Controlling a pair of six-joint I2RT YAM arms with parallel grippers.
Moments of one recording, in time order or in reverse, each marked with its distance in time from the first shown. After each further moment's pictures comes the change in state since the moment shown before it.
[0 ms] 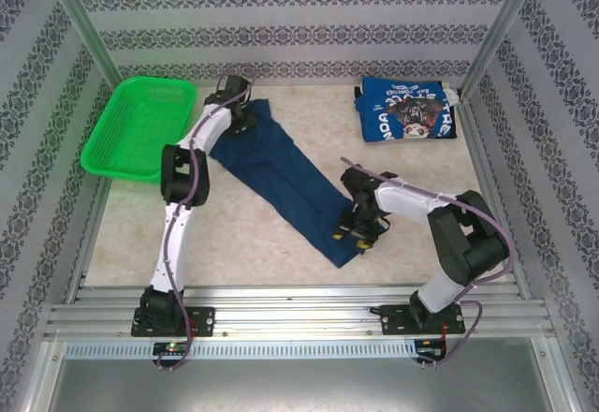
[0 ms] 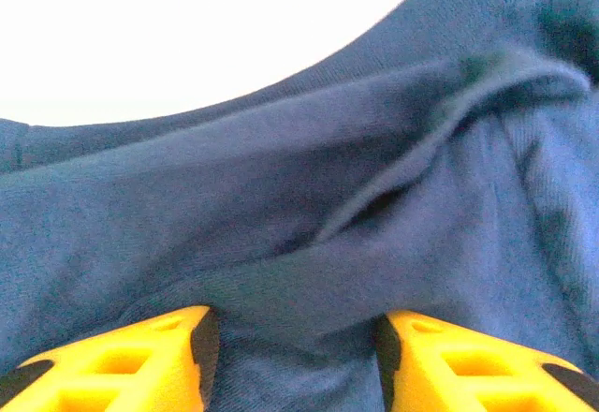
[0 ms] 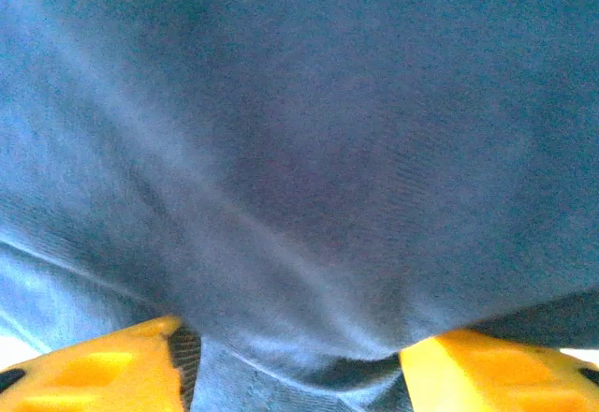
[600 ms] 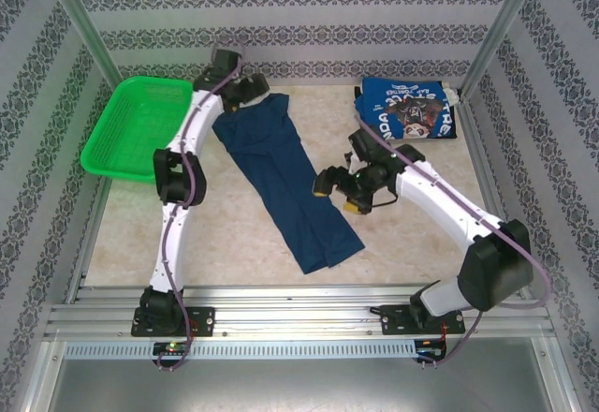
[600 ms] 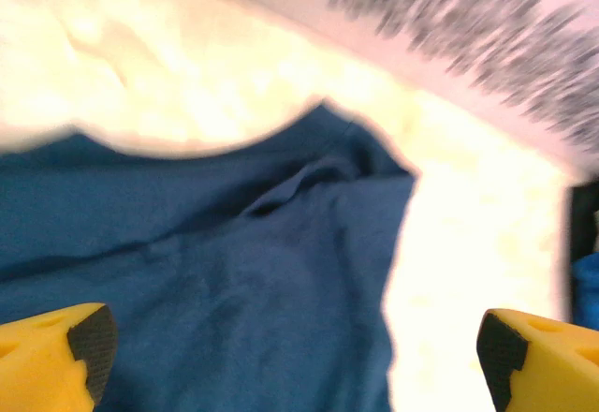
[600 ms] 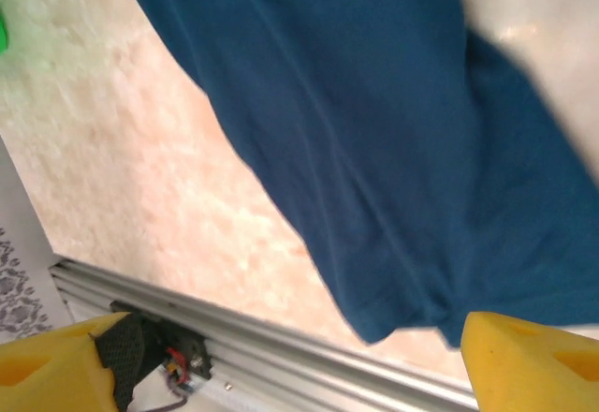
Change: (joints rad) left arm 0.034 -0.145 0.111 -0.005 0.179 -0.009; right arm -0.081 -0.157 0.325 -0.129 -0.140 -0.116
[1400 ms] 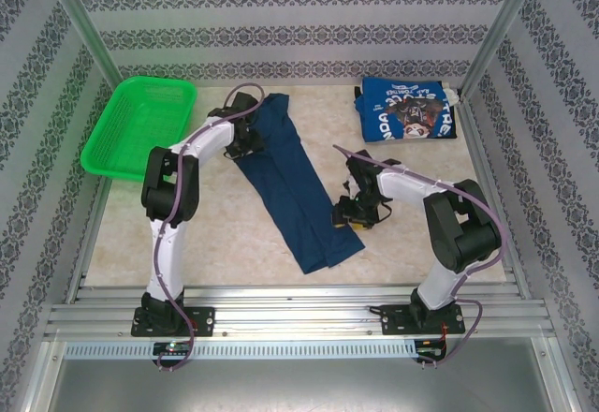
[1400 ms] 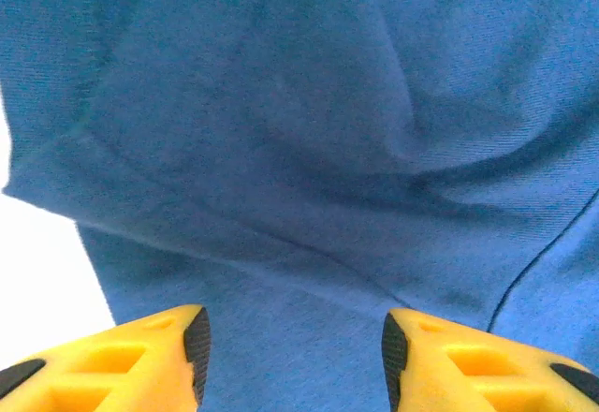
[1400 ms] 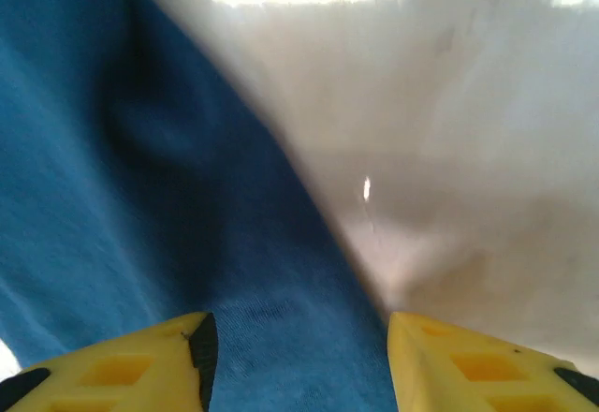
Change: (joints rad) left arm -0.138 -0.314 -0.803 0.074 -0.137 -0.076; right arm -0.042 0.232 -0.237 0.136 0.091 -0.294
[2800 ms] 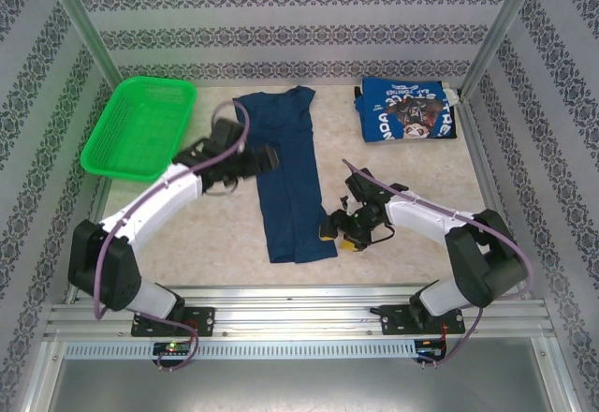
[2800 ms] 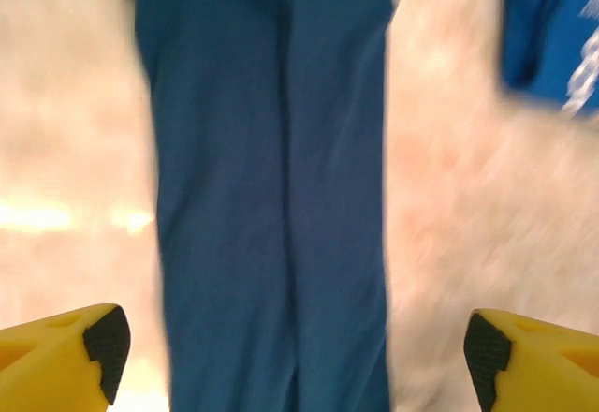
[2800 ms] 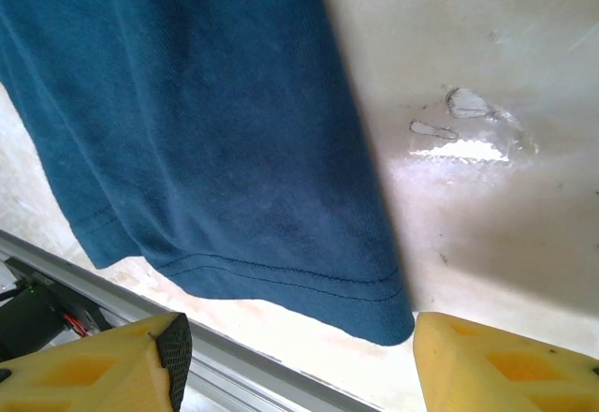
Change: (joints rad) left arm -0.190 -0.768 -0.665 0.168 0.093 -0.095; right arm 0.095 -0.222 -0.207 0.163 -0.198 0.285
